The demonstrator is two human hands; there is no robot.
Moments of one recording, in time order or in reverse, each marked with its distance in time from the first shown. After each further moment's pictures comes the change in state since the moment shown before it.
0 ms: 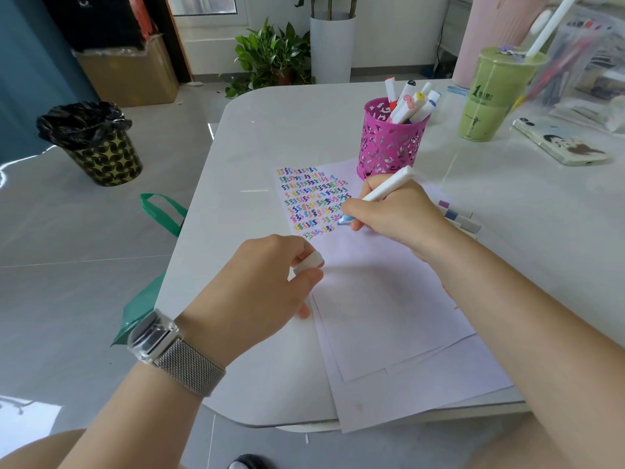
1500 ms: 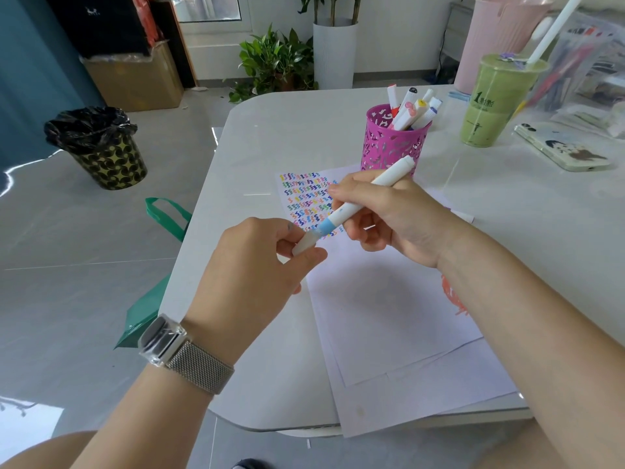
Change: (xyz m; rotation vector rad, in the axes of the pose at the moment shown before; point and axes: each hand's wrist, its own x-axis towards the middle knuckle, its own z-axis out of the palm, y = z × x) left_hand 0.005 -0.001 -0.003 -0.083 0.306 -0.015; right_hand -0.023 -0.027 -0.011 0.490 -0.406 -0.076
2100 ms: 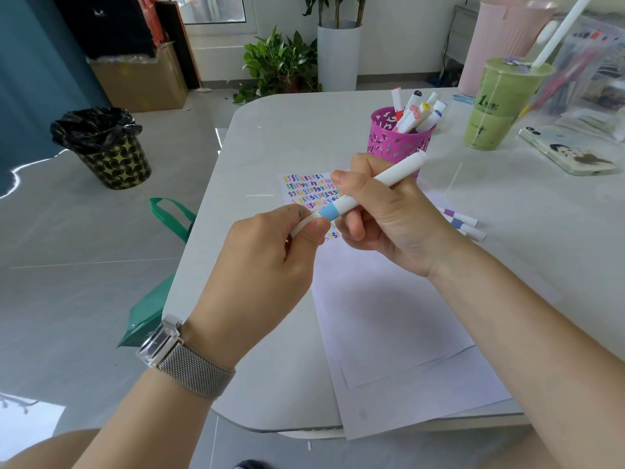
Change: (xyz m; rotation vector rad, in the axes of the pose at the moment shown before) left_hand -0.005 0.014 -0.005 -0.114 0.055 0.206; right_hand -0.003 0.000 0.014 0.275 0.026 -0.110
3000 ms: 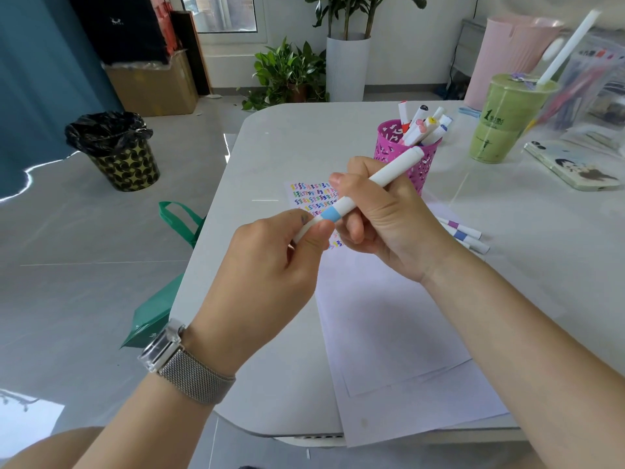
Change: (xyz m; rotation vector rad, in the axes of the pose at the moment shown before) left_hand -0.002 0.004 -0.005 -0.024 0.051 0.033; right_hand 0.002 -0.008 0.011 0.000 -0.010 -0.053
